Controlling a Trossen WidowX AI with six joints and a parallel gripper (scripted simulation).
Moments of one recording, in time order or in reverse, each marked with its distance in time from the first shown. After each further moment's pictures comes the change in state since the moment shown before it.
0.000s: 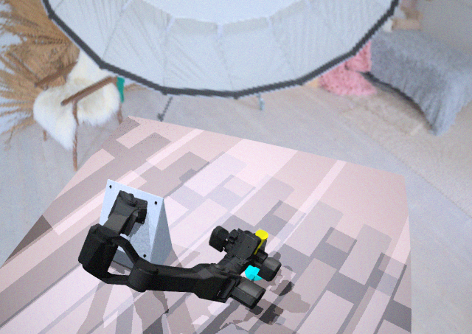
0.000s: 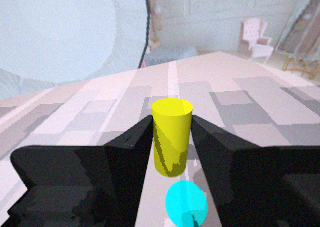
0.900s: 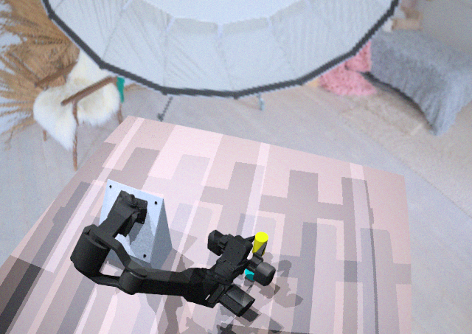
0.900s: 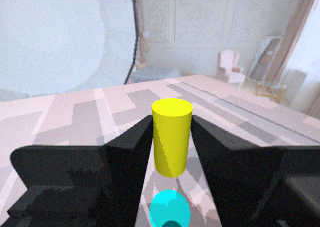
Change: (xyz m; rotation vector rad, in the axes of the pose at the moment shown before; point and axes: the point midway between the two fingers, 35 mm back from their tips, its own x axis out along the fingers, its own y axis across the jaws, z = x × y) arm -0.017 -0.004 0.005 -0.081 -0.141 -0.100
